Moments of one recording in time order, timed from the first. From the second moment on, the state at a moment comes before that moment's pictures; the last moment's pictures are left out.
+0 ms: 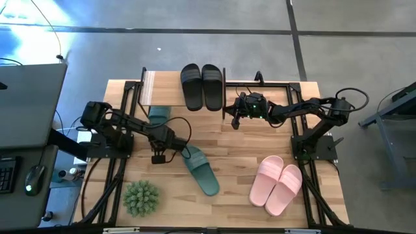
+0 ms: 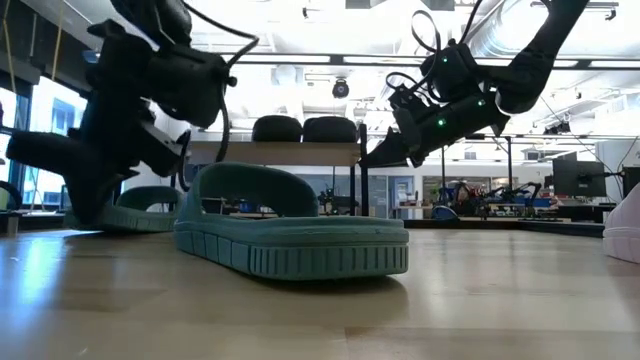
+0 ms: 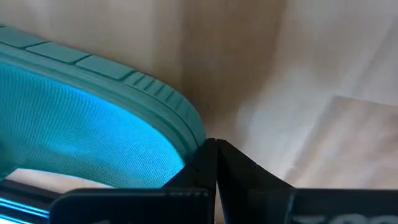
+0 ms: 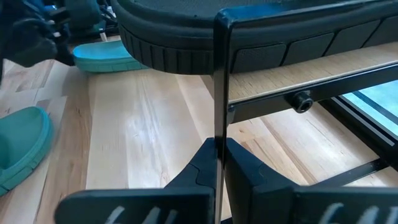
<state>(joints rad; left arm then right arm) 0.03 1.67 0.86 -1.08 -0.16 -0.24 -0.43 1.59 0.59 0.64 -0.13 -0.02</state>
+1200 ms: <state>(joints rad) 0.25 1.67 0.85 -0.98 -0.36 -0.24 -0.43 1.59 0.59 0.64 -0.13 -0.02</state>
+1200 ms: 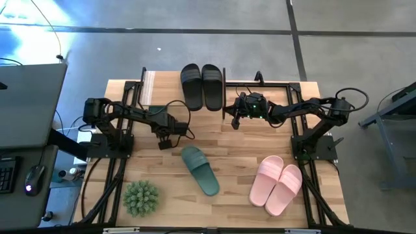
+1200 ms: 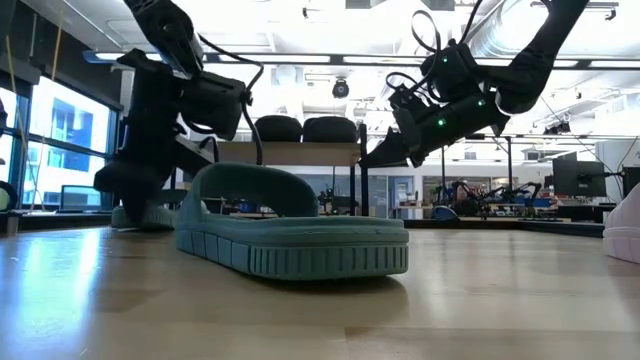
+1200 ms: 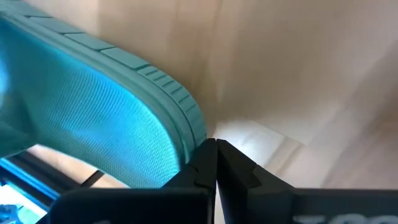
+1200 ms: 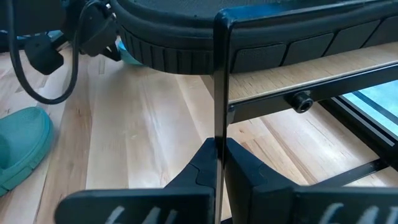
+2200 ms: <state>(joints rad) 0.25 1.67 0.85 -1.02 -0.24 -0.26 -0.43 1.59 0.59 0.64 -0.13 -0.02</state>
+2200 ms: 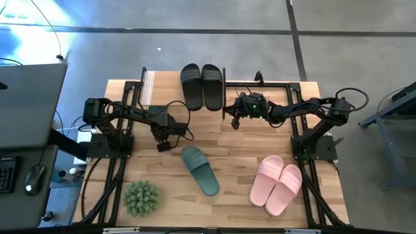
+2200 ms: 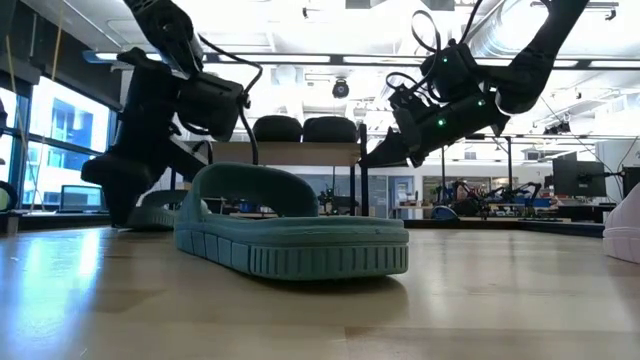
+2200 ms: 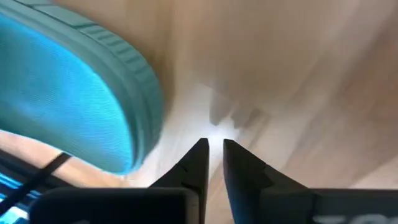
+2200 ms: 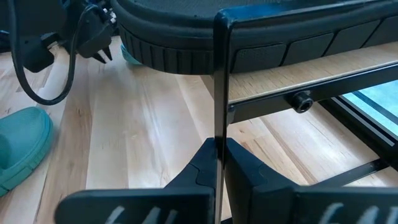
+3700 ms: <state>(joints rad) -0.45 1.73 1.38 -0.69 -0.57 -0.55 -0.43 1.59 0.59 0.63 -0.13 -0.02</state>
